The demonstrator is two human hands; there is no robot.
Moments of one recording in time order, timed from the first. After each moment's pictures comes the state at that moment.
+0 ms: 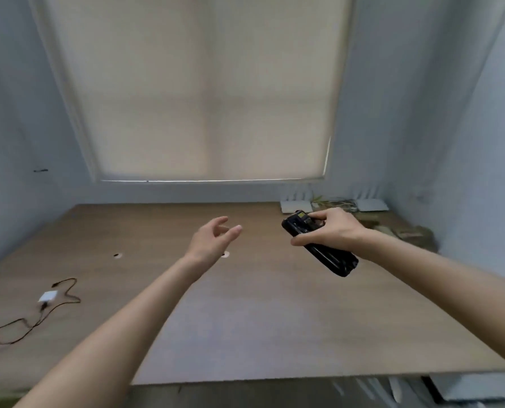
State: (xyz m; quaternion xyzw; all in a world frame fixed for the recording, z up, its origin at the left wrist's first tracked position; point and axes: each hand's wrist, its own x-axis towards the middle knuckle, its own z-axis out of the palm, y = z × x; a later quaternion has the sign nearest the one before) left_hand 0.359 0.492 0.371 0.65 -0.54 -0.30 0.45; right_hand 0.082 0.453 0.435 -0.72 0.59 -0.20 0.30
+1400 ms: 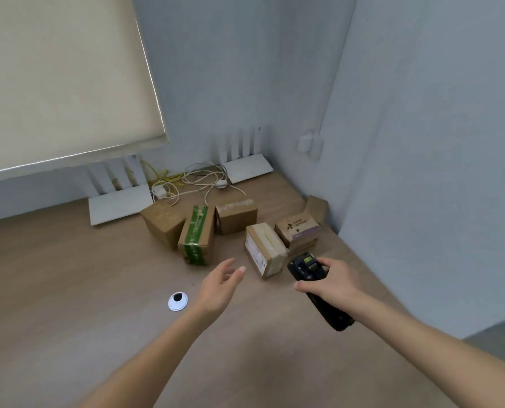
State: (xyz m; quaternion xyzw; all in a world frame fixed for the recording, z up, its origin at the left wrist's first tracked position) left_hand -0.143 -0.130 0.079 0.58 -0.58 -0.52 0.22; right_hand -0.389 -0.065 0.127 -0.45 0.80 -0.22 0.35
